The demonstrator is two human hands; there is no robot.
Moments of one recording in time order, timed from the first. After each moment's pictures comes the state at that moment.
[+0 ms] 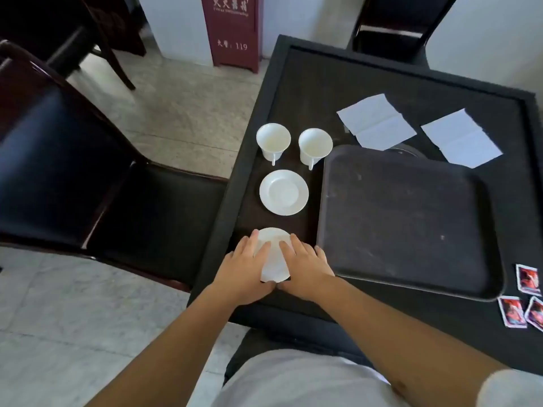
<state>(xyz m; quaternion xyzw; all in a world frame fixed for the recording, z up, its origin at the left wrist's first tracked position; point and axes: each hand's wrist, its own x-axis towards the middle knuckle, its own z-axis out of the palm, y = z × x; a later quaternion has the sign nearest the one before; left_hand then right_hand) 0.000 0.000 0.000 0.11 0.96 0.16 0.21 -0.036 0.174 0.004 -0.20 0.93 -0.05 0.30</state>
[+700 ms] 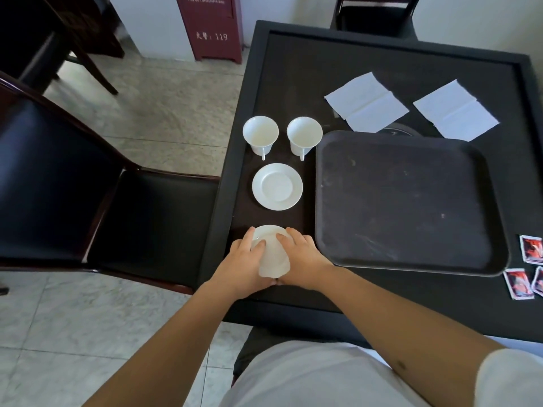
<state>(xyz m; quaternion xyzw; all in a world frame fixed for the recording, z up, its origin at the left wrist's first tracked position) -0.018 -0.005 -0.013 0.09 0.94 0.19 0.28 -0.049 0.178 -0.012 -0.15 0.90 -0.18 0.36</state>
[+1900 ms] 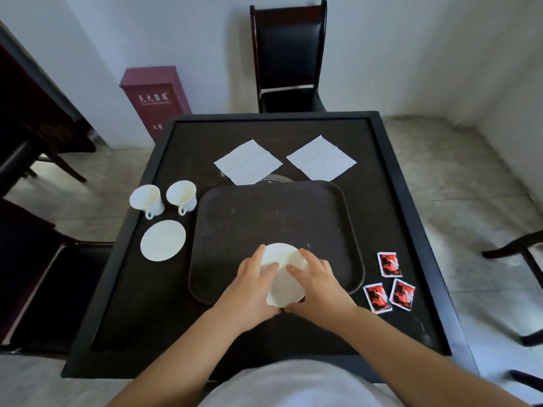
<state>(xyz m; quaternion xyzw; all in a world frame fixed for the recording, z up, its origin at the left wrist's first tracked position) -0.014 0.320 0.089 0.20 0.95 0.17 0.16 0.000 0.515 0.082 -0.12 0.95 -0.25 0.13</state>
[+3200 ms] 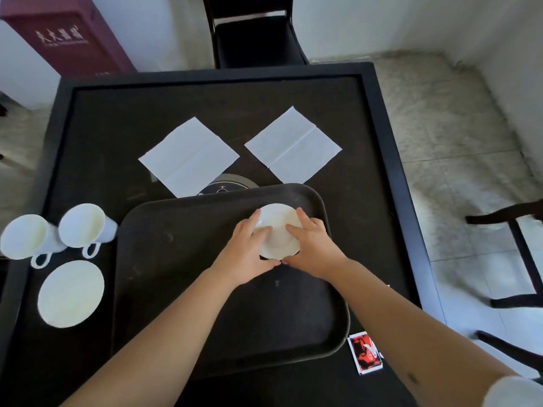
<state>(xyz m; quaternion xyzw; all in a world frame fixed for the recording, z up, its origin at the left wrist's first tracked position) -0.235 0.415 -0.028 0.21 0.93 0.23 0.19 -0.215 0.613 -0.012 -0.04 0.94 -0.26 0.24</state>
